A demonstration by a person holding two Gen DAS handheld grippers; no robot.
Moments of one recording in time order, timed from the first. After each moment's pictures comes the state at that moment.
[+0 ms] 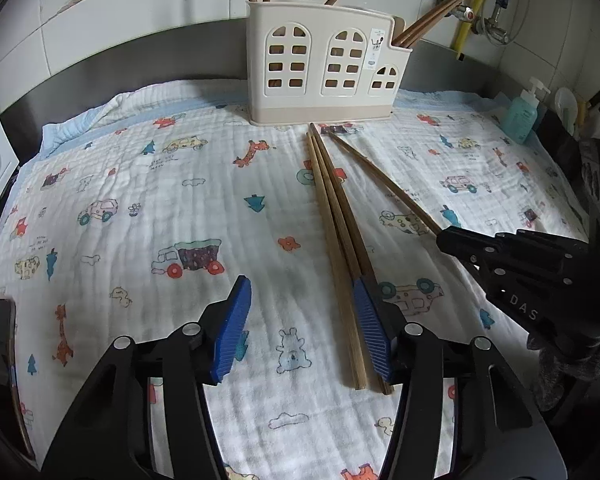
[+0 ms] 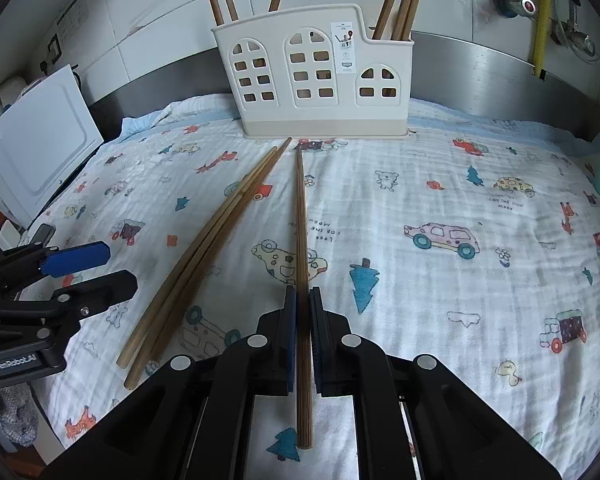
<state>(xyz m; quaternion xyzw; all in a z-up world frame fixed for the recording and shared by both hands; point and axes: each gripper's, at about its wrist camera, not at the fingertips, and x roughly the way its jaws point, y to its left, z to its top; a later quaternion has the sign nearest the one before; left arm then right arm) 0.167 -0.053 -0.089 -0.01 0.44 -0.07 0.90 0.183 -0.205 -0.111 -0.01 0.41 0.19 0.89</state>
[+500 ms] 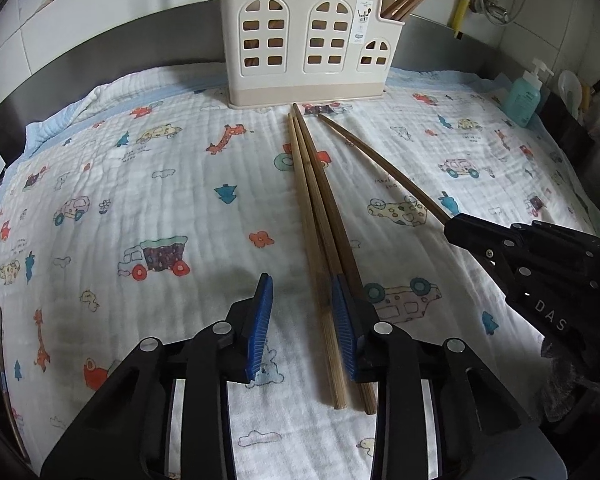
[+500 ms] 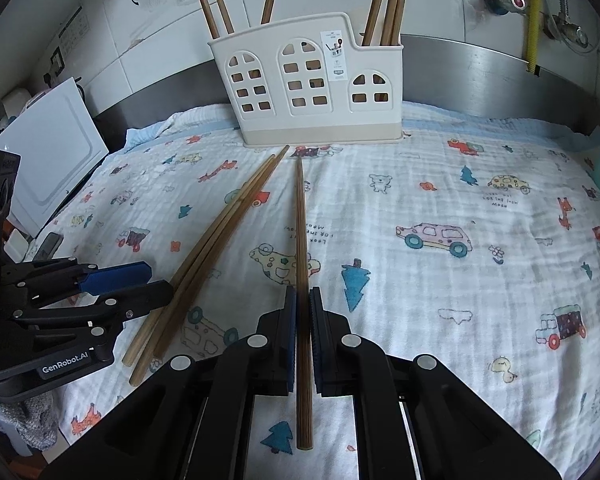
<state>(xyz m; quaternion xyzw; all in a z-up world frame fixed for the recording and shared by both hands) 0.180 -0.073 -0.101 0.00 0.46 -0.08 0.89 0.179 -0.214 -0.109 0.01 0.41 0.20 0.89</state>
